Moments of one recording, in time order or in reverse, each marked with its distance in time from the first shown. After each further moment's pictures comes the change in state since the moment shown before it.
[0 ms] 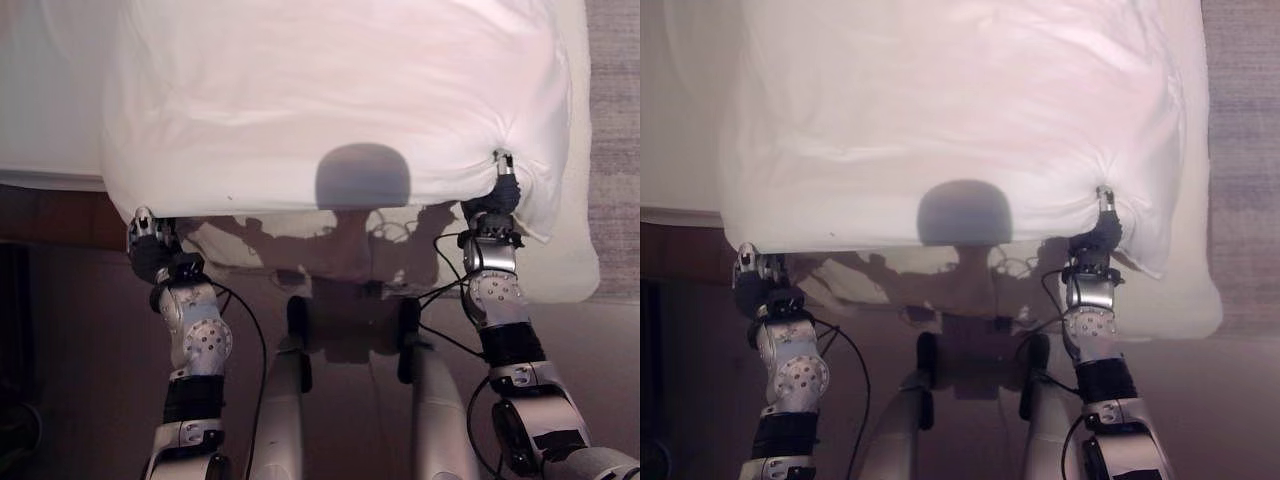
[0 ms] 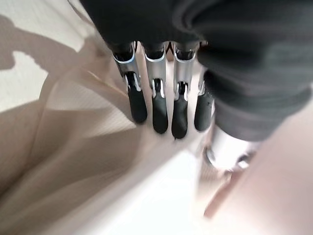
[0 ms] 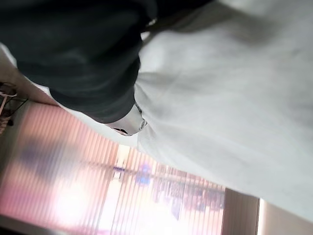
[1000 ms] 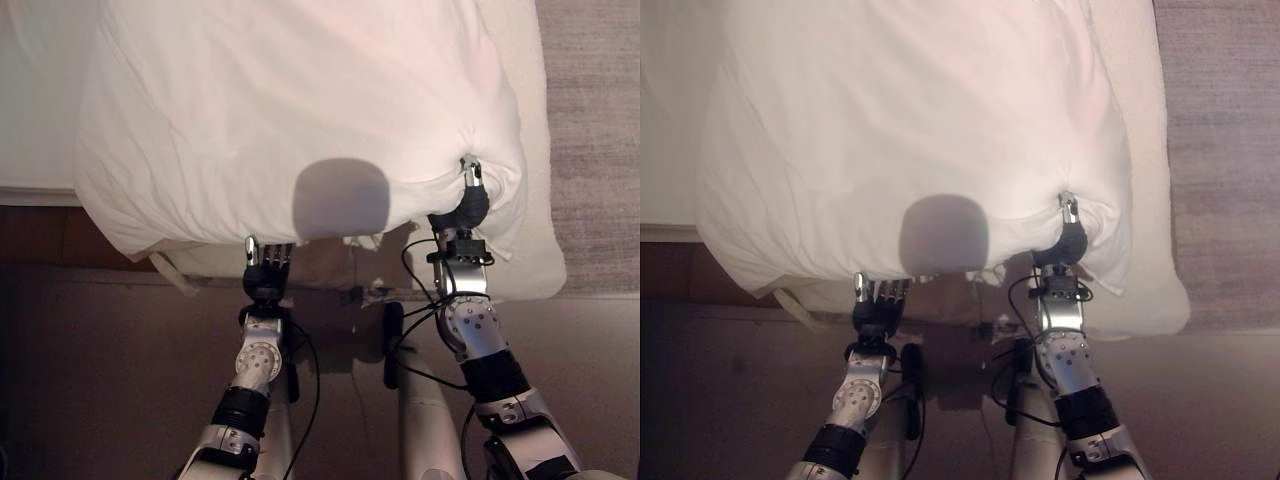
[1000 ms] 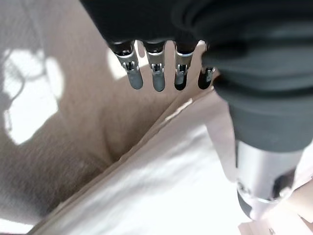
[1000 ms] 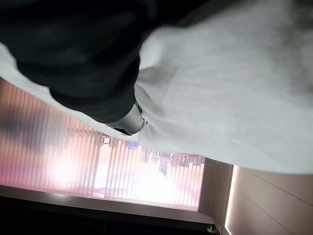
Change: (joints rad) left arm -0.006 -0.063 -0.320 0.230 -0.339 0.208 -0.525; right arm 0.078 0.050 0.183 -0.112 0.004 0.002 0.134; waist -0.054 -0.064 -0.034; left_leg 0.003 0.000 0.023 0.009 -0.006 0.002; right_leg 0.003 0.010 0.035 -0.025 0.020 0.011
